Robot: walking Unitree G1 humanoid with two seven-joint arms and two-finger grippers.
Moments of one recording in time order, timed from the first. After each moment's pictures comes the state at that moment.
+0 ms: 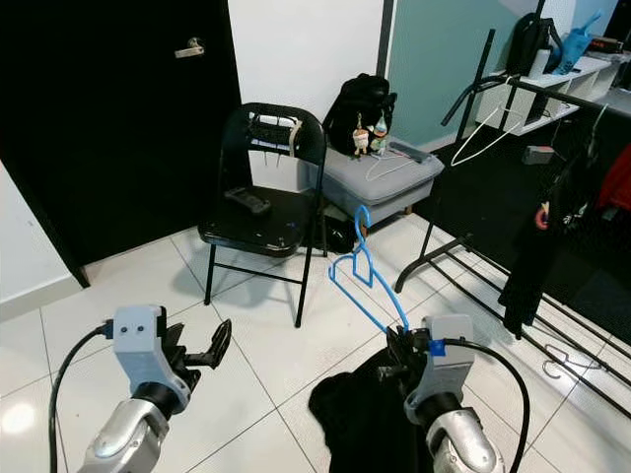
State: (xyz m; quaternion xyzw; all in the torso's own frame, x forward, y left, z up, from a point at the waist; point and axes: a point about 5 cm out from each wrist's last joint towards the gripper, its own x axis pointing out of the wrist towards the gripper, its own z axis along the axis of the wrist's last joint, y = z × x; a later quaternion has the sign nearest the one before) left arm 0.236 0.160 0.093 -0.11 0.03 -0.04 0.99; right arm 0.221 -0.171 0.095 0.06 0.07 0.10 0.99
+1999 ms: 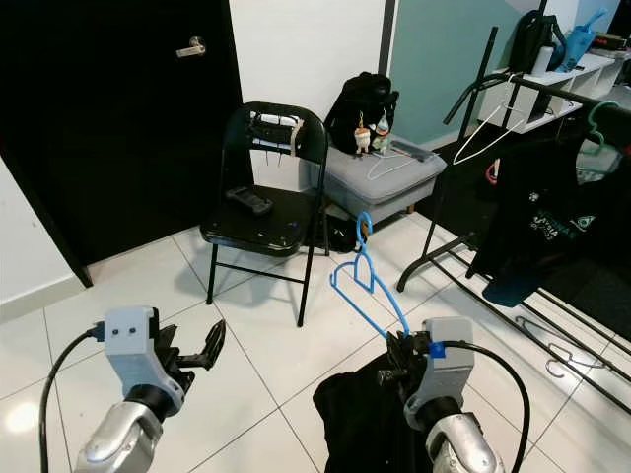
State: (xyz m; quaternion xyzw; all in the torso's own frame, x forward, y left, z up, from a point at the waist) left arm 0.231 0.165 0.097 -0.11 0.03 -0.03 0.99; right arm 0.217 -0.168 0.094 0.07 0.08 0.09 0.99
